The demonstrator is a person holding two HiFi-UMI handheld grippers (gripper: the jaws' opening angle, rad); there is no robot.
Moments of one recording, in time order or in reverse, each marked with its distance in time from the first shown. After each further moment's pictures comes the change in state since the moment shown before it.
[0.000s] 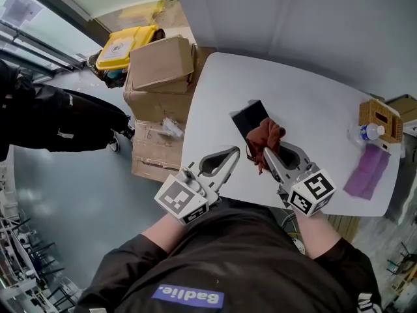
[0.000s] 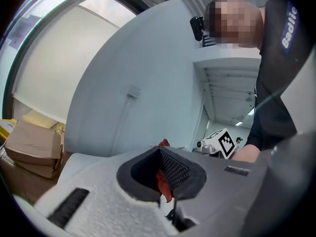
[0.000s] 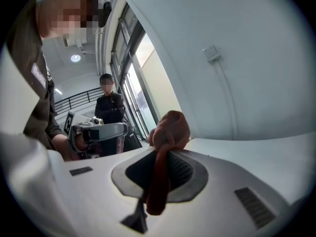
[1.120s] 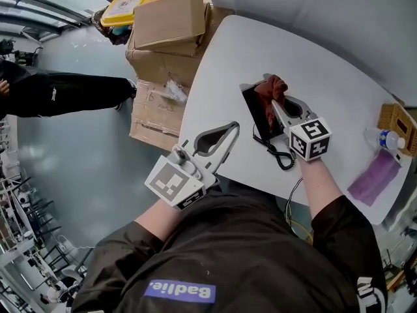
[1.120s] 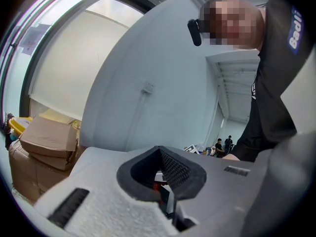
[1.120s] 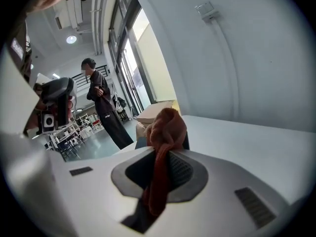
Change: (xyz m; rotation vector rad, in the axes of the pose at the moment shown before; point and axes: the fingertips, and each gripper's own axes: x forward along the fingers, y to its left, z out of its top) left arm -0.002 0.033 -0.019 -0.046 0.029 0.159; right arm 0.097 -0.106 -0.090 -0.061 0.238 -0.003
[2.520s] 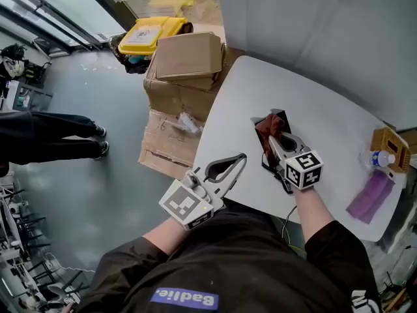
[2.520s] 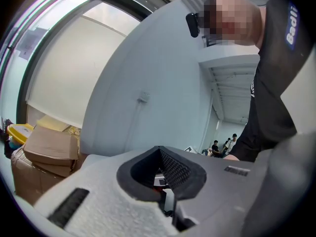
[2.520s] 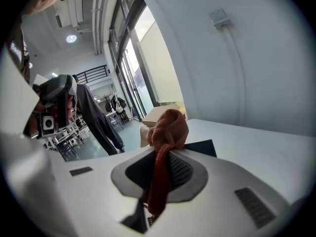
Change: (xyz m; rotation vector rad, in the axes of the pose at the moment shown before) left arm -0.037 -0.009 0.019 0.040 -0.038 -0.042; right arm -0.004 0.048 0.015 0.002 0.002 -0.014
